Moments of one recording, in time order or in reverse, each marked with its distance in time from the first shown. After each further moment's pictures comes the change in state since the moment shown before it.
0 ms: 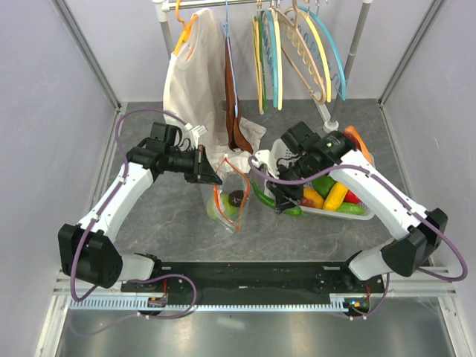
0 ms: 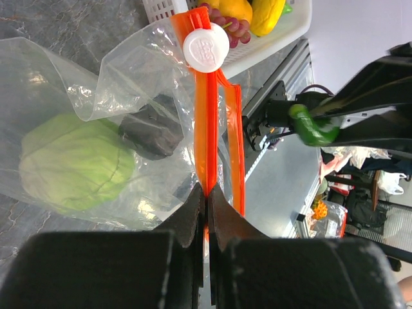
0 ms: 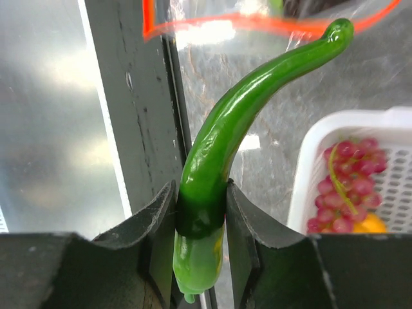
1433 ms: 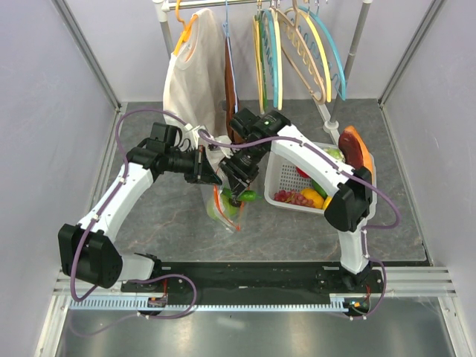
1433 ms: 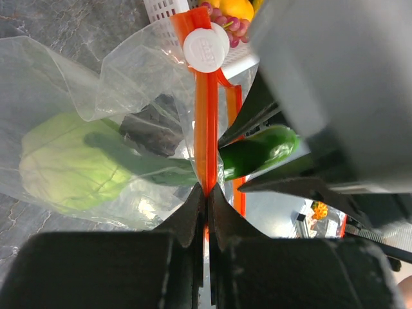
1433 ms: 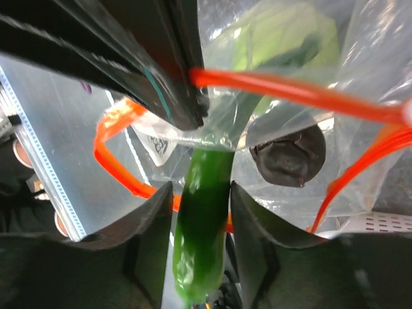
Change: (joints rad) left arm 0.000 0.000 -0.002 0.001 -0.002 0.000; right arm 0.123 0.556 0.549 -0.027 -0.002 0.390
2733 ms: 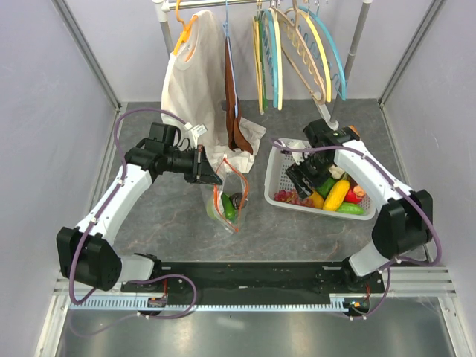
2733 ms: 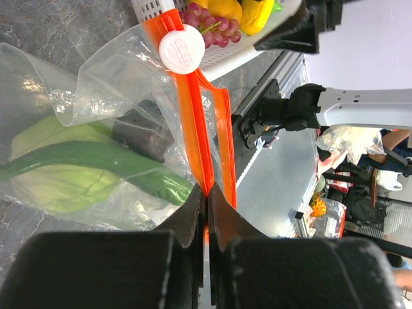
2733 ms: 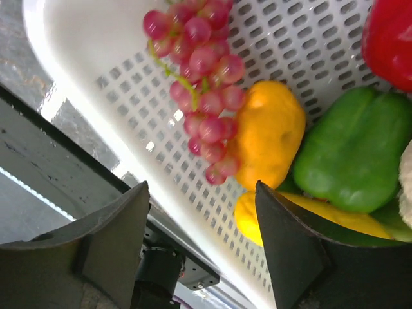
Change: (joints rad) left arm 0.000 -0.018 0.003 -0.001 0.023 -0.001; right arm -0.416 -0.458 -0.704 0.156 0.356 -0.220
